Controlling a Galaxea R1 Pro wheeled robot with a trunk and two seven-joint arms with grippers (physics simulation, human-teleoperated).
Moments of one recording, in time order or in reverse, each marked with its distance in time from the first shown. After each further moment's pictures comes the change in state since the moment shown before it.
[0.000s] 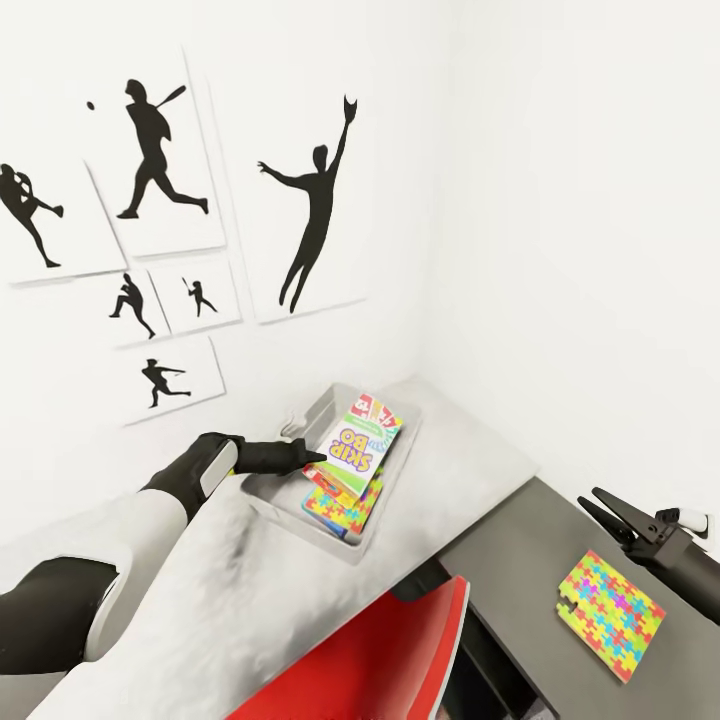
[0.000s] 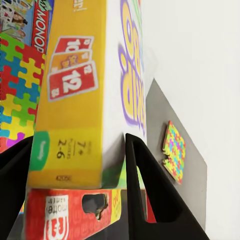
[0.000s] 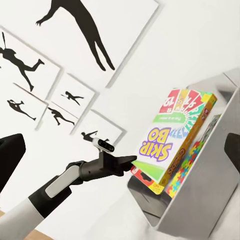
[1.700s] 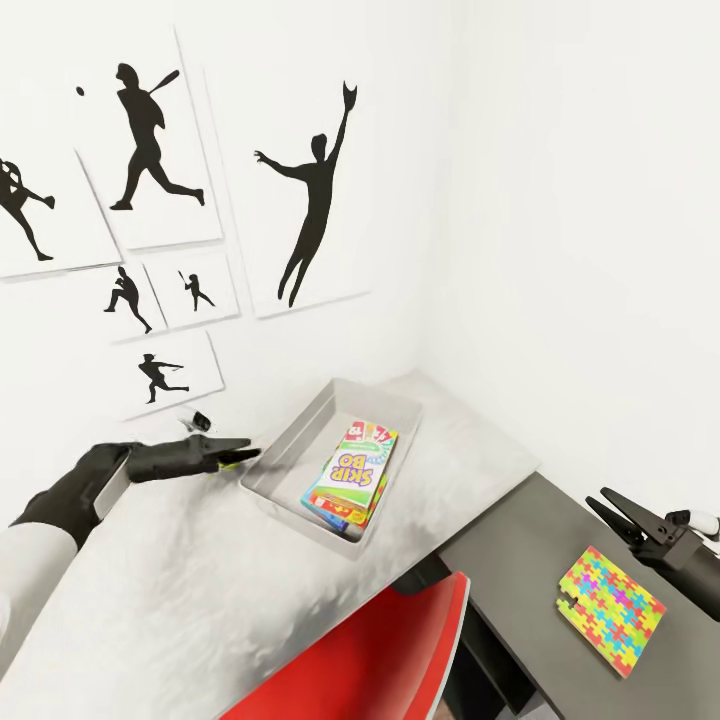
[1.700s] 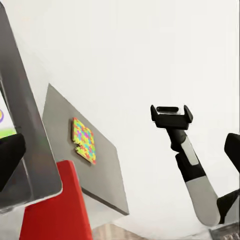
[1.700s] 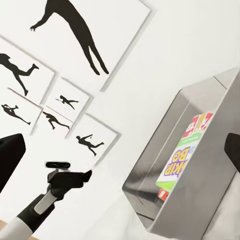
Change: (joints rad) left arm 0.129 0.320 0.002 -0.234 0.008 0.045 -0.753; right arm 0.003 0.002 -0.028 0.000 0.000 -0.005 0.005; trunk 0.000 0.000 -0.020
